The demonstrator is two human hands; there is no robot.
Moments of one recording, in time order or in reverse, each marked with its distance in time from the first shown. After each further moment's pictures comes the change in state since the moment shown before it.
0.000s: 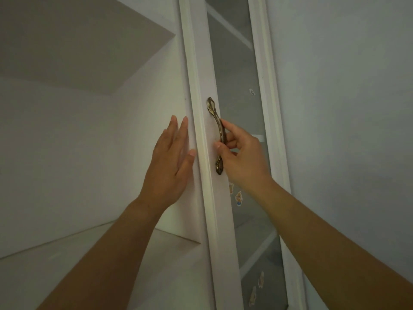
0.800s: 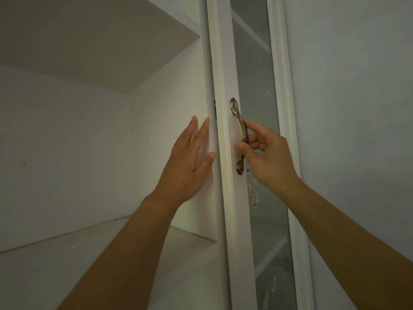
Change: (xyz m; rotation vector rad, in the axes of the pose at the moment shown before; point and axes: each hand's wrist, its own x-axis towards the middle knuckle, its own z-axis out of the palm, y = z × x) left_hand 0.000 -0.002 -0.009 -0.007 -0.066 0.000; right_hand 0.002 -0.003 -0.006 -0.039 0.002 -0.022
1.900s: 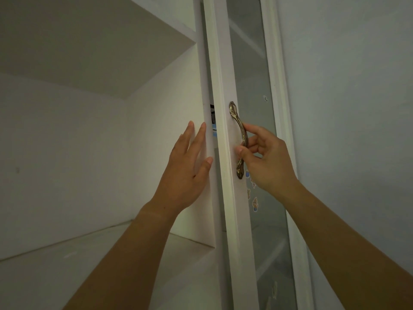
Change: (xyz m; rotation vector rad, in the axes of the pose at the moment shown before) left_hand 0.000 0.000 0.005 -0.021 0.021 0.013; right_hand 0.001 0.002 -0.006 0.012 0.013 -0.031
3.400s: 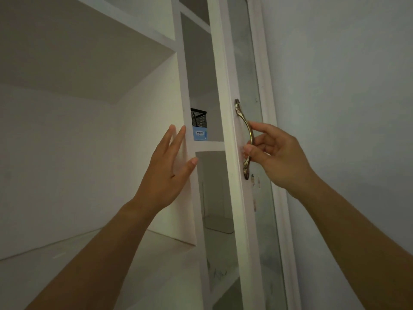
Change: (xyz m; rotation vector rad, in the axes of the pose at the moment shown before) left_hand 0.001 0.016 -0.008 -0.023 -0.004 -0.088; right_hand -0.004 -0.009 -0.065 0.032 -0.127 0.035
